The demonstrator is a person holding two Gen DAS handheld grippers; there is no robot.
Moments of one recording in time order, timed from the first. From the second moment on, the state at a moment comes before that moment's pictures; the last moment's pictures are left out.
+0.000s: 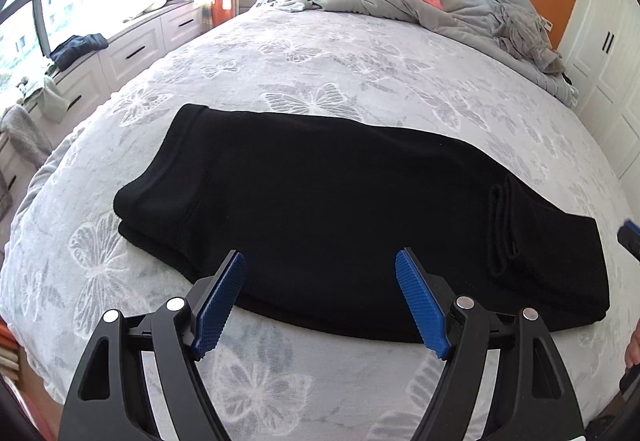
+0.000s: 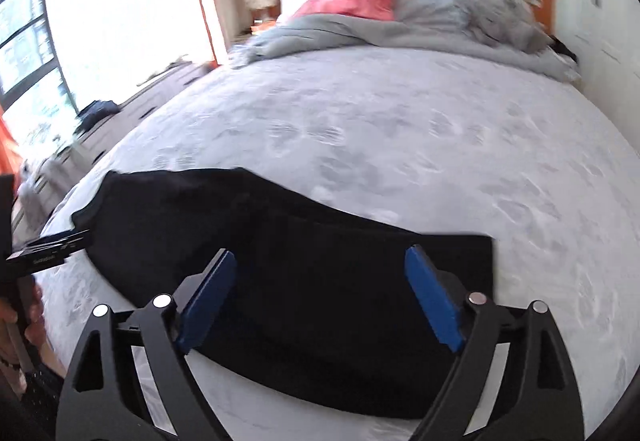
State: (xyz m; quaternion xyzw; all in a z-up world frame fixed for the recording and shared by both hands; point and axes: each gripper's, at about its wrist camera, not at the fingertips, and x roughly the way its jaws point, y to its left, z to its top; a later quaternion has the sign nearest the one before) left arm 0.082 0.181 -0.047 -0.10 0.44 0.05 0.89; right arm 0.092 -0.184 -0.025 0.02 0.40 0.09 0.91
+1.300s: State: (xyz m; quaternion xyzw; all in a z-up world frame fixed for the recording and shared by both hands) left arm 0.073 0.283 -0.090 -0.38 0.47 0.13 0.78; right arm 0.062 -0.136 -0.027 -0.05 0.41 0.16 0.90
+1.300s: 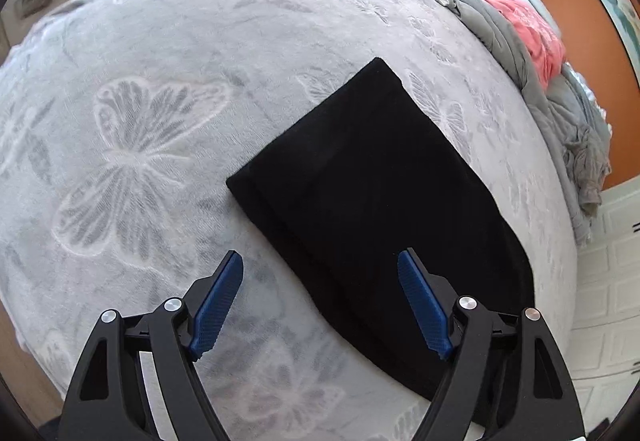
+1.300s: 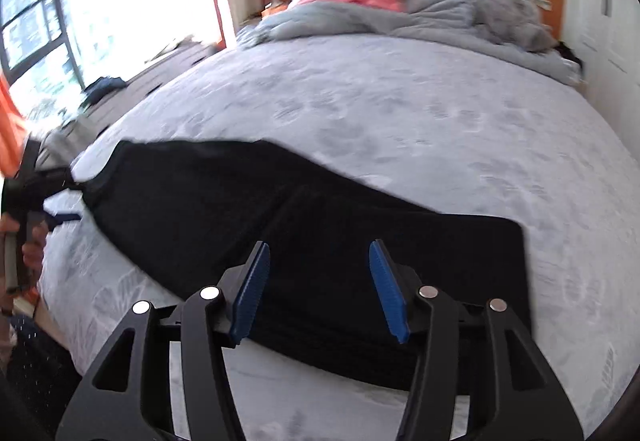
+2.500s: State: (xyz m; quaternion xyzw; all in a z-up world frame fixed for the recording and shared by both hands) left arm 0.090 0.093 0.011 -0.20 0.38 -0.08 0.90; right arm 0.092 -0.201 -0.033 0.09 0.42 0.06 0.90
